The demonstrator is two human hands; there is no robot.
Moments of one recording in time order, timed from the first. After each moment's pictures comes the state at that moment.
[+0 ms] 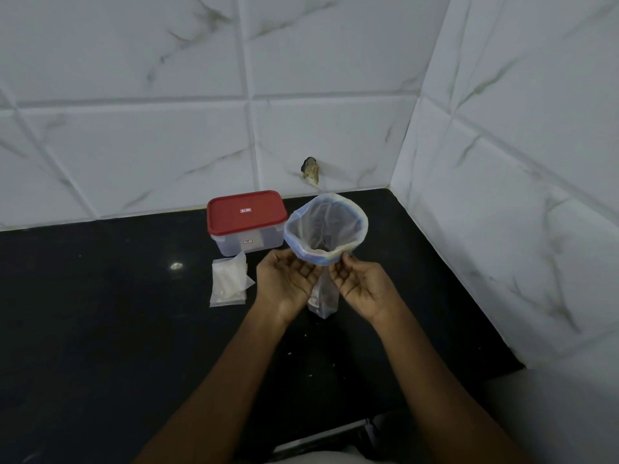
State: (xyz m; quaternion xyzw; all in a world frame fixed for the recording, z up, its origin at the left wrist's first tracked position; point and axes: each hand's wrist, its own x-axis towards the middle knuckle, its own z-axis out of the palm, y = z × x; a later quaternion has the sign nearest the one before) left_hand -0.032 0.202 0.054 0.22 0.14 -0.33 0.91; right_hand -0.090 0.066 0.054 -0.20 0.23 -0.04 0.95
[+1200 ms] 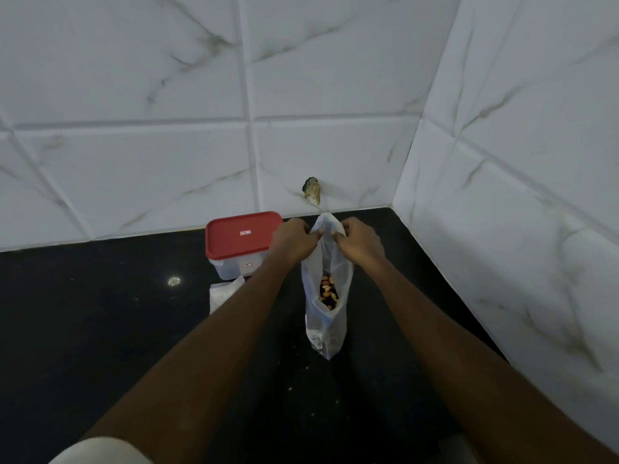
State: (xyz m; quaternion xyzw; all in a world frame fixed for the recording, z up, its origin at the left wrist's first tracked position) left_hand 0.080 0.153 0.086 0.91 -0.19 -0.11 0.35; right_hand 0.018 0.020 0.083 -0.91 0.24 -0.06 0.33
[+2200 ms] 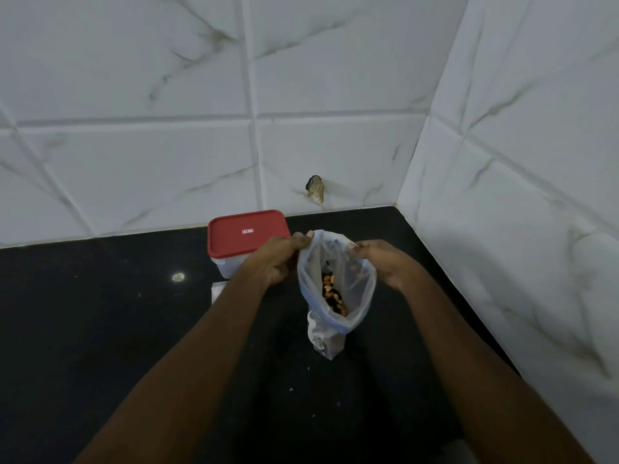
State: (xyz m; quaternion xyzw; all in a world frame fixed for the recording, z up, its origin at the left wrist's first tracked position) left_hand 0.074 0.186 0.083 0.63 0.05 -0.39 0.67; right_hand -0.006 -0.014 0.075 -0.75 0.28 0.11 0.59
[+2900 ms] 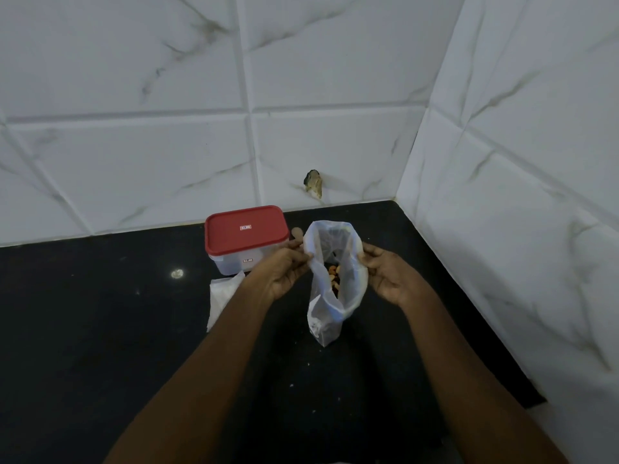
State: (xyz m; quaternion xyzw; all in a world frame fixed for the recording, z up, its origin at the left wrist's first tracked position) left_hand 0.055 0.183 0.061 0.52 0.05 -0.38 0.76; right_hand -0.035 -0.005 0.056 -0.52 0.26 0.02 0.81
